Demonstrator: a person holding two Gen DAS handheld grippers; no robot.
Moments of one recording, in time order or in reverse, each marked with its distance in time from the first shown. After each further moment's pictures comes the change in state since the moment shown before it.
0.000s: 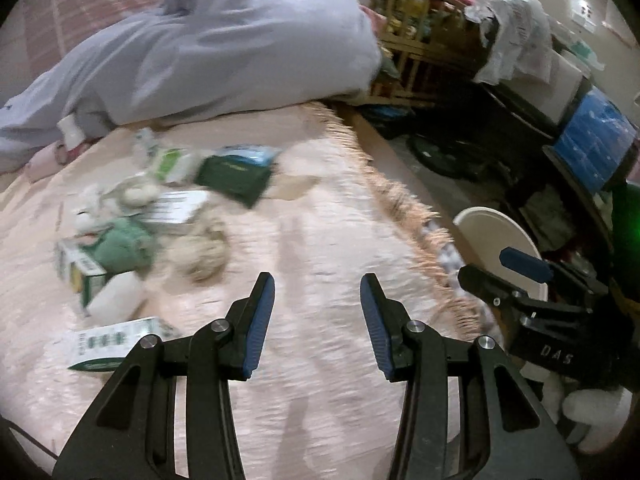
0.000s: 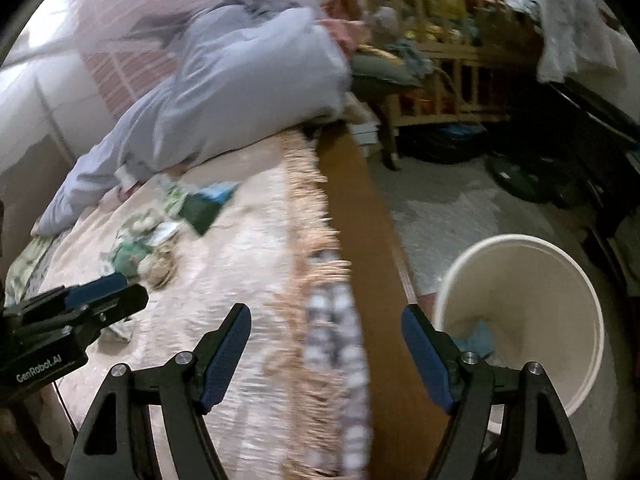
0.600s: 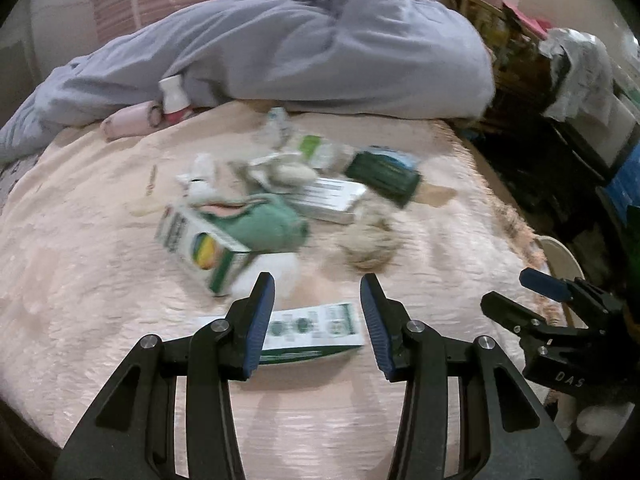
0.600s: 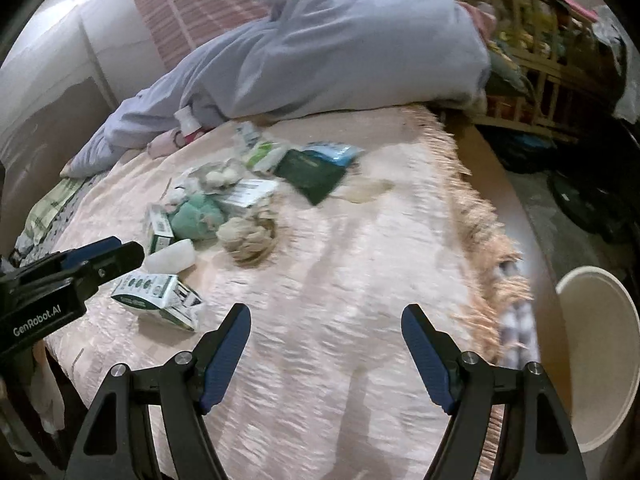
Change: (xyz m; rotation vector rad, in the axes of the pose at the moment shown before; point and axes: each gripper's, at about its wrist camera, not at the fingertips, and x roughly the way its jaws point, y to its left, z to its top) left arm -0.028 0.126 -0.020 -0.156 -0.017 0.162; right arm 0.049 0.117 0.005 -0.159 0.095 0.109
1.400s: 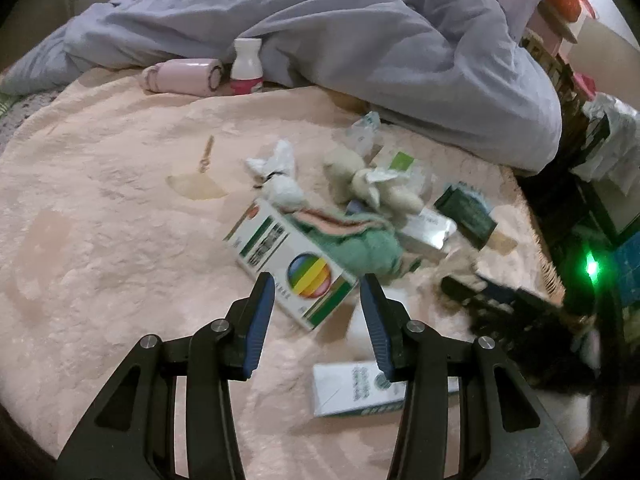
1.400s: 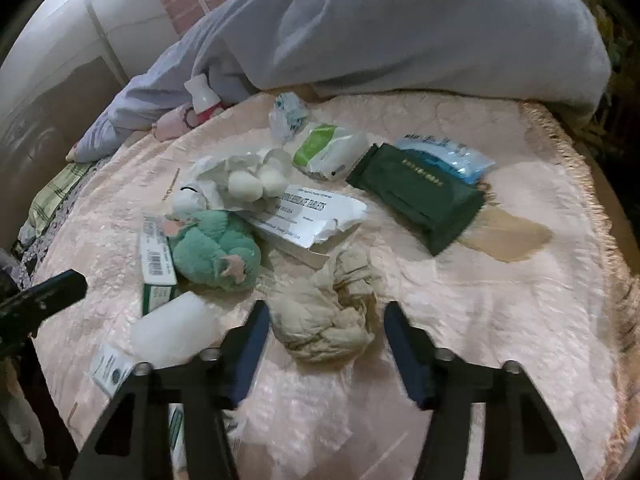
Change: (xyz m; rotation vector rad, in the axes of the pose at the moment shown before) left arm 0.032 0.101 0.024 -0.205 0.035 -0.038; right arm 0.122 0.060 0.056 -0.039 0.071 0.060
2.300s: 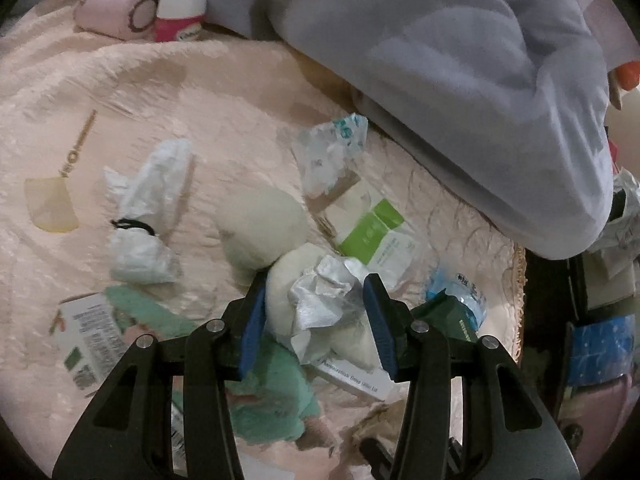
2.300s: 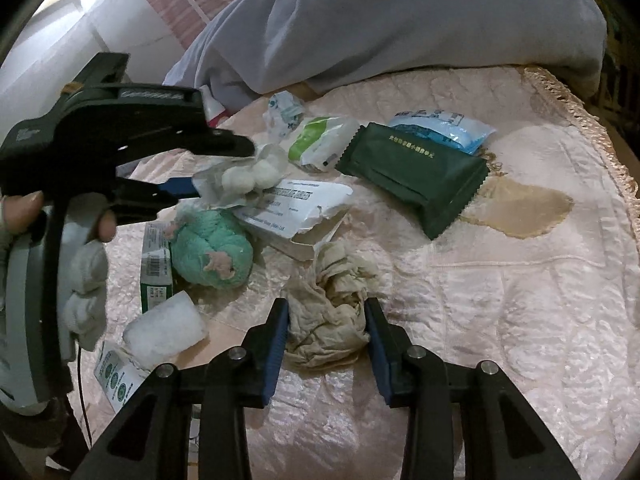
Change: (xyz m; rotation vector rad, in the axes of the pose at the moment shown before) left arm 0.137 -0.037 0.090 -0.253 0.181 -0.110; right arm 0.009 -0.027 -0.015 0.057 -0.039 0.137
